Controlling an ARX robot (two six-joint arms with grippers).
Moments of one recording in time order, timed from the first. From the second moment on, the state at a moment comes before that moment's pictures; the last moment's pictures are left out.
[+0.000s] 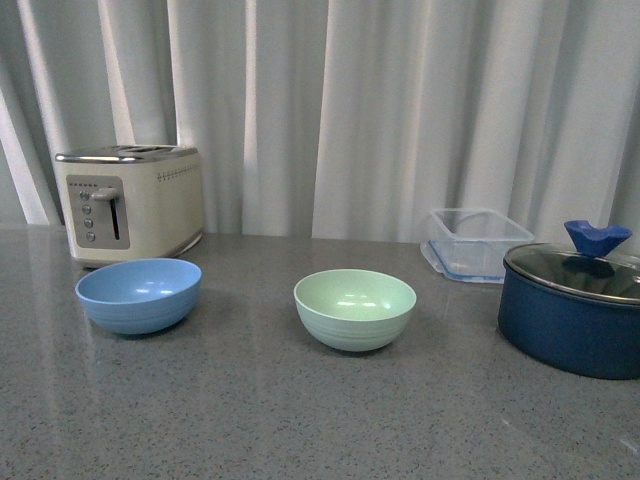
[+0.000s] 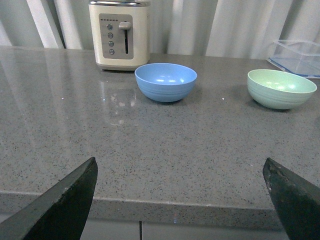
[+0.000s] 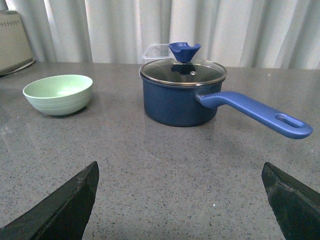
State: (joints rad) left arm 0.00 0.00 0.02 0.00 0.00 0.00; right arm 0.00 0.01 0.01 0.00 0.00 0.00
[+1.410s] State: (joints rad) left arm 0.16 1.68 1.33 -0.23 0.02 -0.26; right arm 0.00 0.00 0.01 0.00 0.00 0.00
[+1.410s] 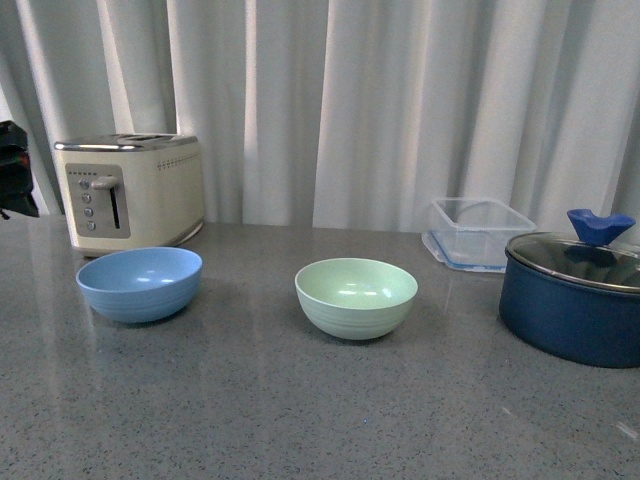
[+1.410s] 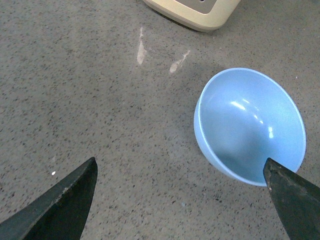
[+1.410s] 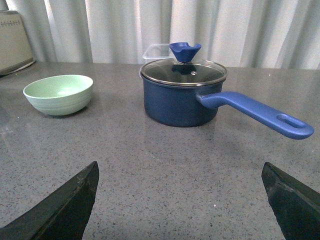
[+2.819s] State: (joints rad) left arm 0.04 2.19 1.81 -0.35 -0.21 -0.16; right arm 0.00 0.00 0.01 0.00 0.00 0.00
